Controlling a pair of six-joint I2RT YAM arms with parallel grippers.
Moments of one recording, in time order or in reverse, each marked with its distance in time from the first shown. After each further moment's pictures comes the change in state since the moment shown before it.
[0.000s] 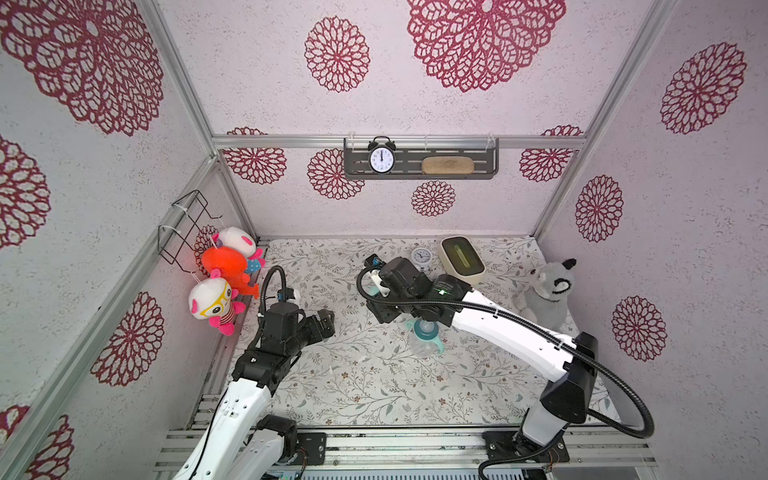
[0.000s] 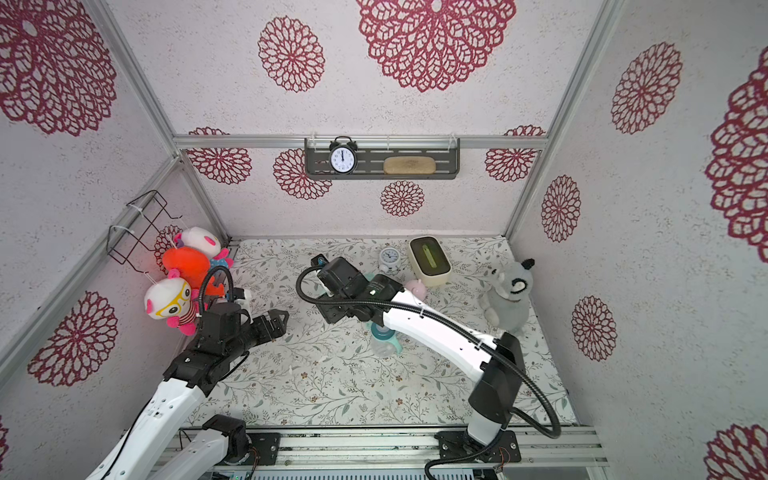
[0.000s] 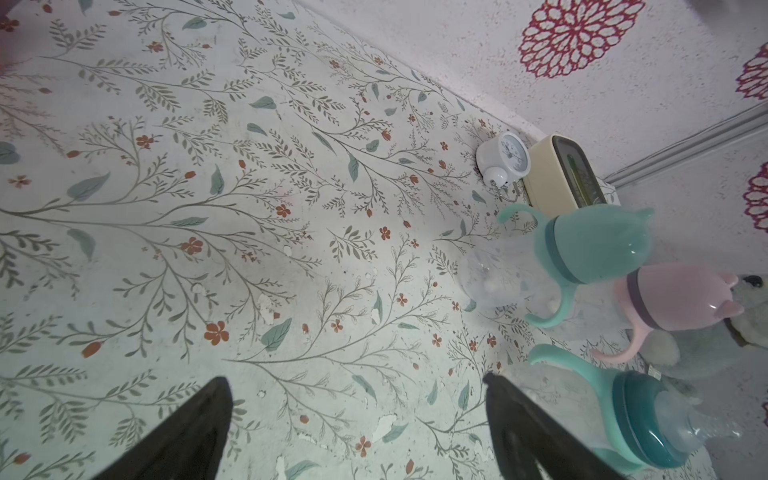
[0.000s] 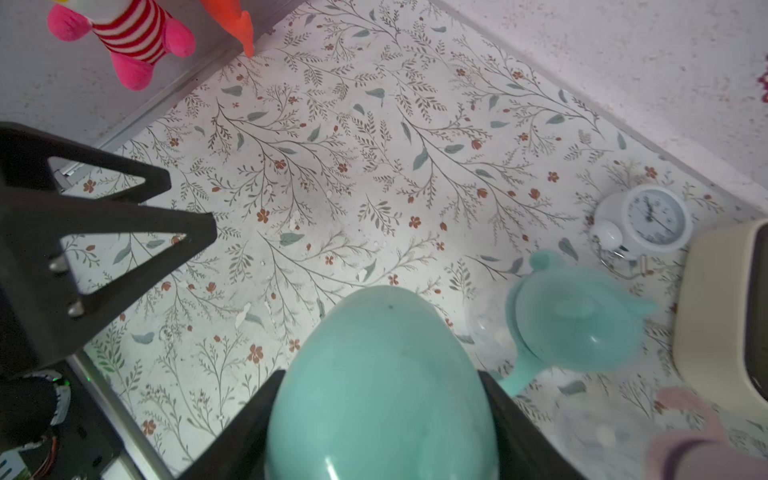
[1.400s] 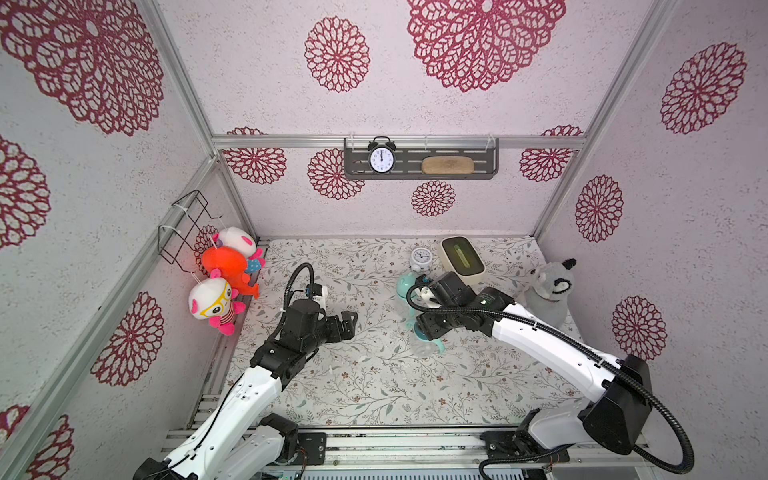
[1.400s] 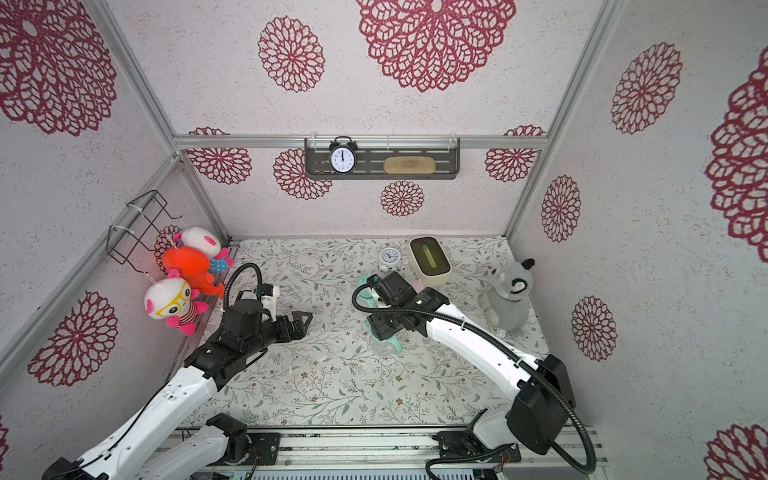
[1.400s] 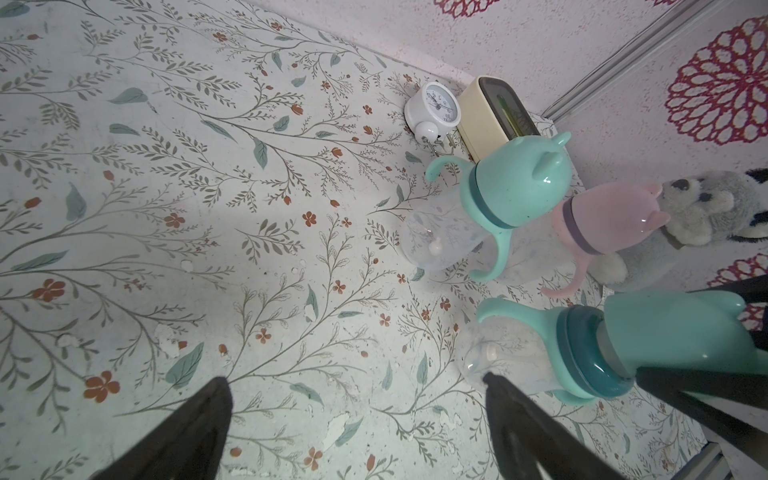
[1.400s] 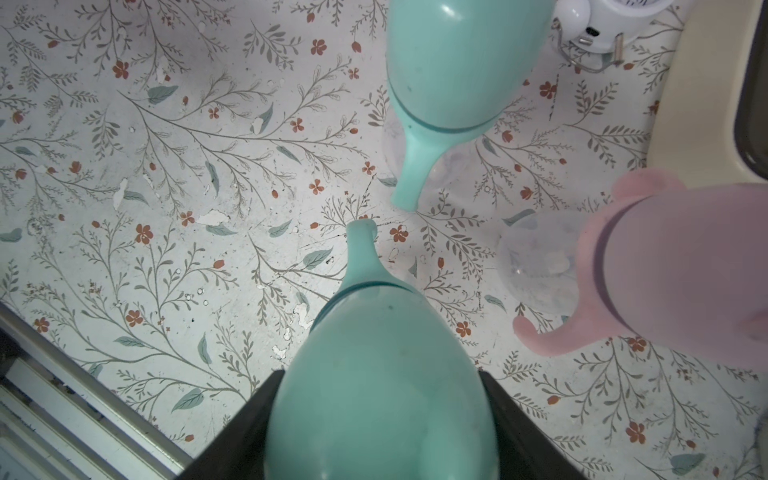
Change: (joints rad) left arm -0.154 0.105 -0.002 0.134 0.021 0.047; right arm -0.216 -0.228 -0.449 0.003 -0.142 -0.032
